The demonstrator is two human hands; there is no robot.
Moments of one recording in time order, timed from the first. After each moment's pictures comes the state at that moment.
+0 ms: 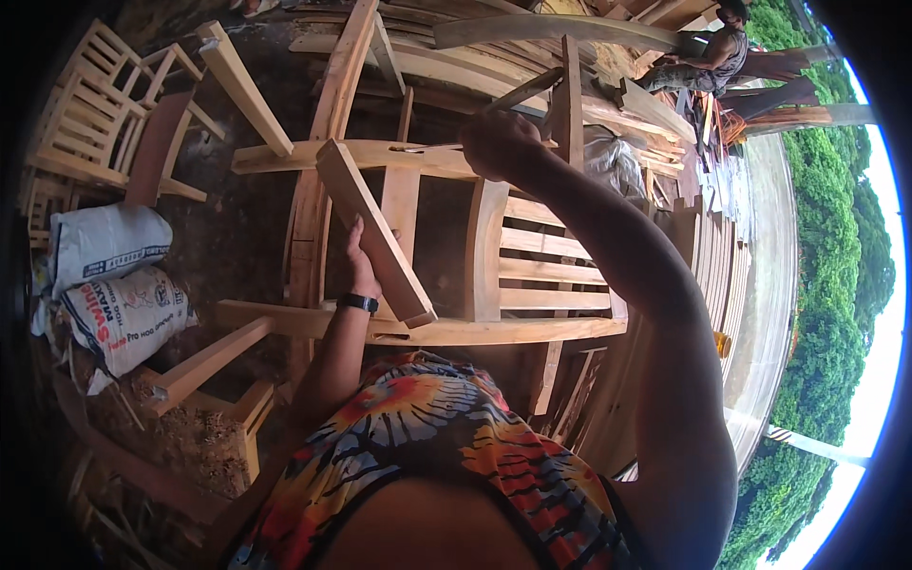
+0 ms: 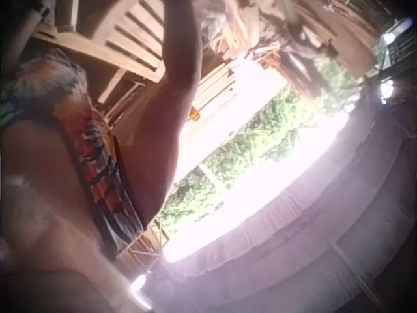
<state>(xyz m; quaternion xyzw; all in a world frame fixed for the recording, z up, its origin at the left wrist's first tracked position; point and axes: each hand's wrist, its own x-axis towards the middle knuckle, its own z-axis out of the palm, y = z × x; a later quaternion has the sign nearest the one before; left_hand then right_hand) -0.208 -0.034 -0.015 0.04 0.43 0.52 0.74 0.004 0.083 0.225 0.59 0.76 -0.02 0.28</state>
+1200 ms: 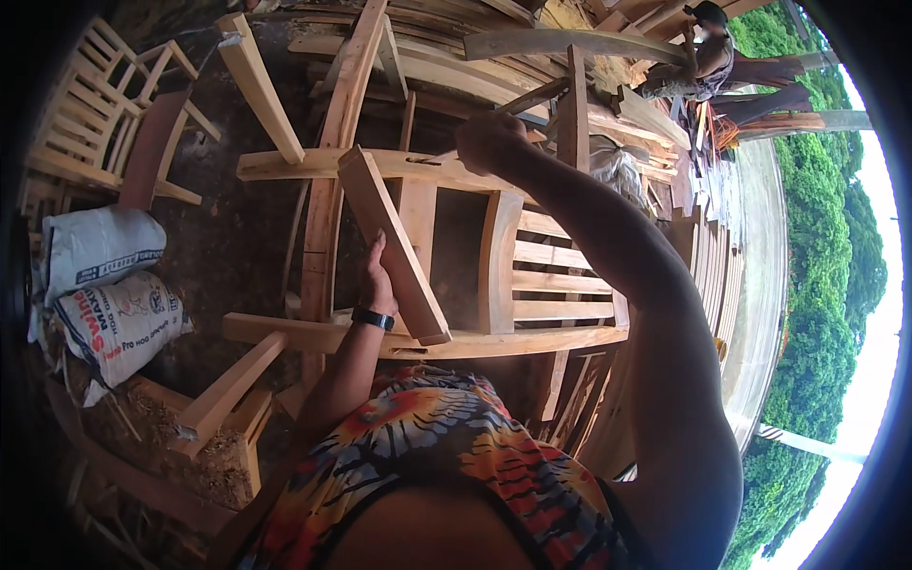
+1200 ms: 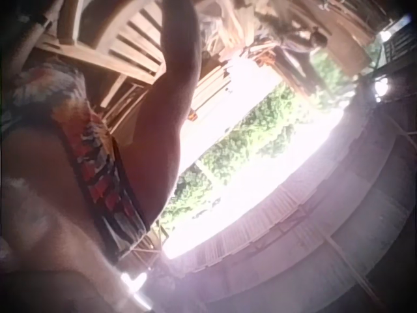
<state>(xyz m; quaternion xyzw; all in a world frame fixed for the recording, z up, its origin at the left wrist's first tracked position) -0.213 -0.037 -0.054 0.03 0.42 0.50 0.76 -0.038 0.136 0.199 0.60 0.70 -0.04 0.38</state>
